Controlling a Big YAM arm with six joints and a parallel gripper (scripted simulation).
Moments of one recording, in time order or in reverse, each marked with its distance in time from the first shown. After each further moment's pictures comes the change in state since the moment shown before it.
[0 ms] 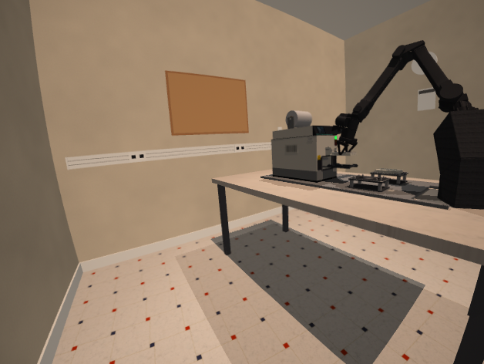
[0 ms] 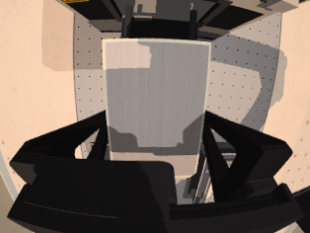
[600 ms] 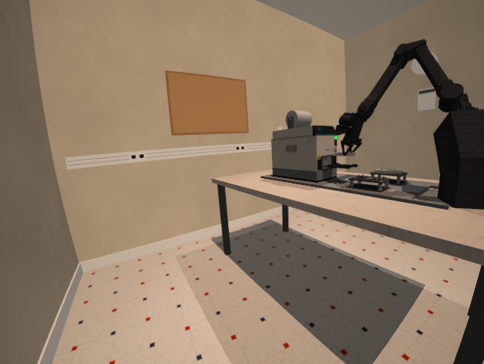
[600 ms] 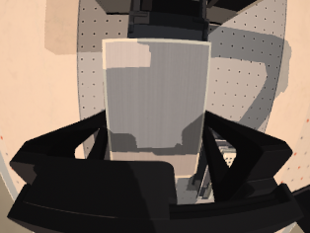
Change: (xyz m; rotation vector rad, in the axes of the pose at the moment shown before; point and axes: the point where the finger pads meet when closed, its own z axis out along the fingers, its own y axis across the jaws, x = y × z) arm 0.030 0.011 -0.009 -0.001 0.007 -0.012
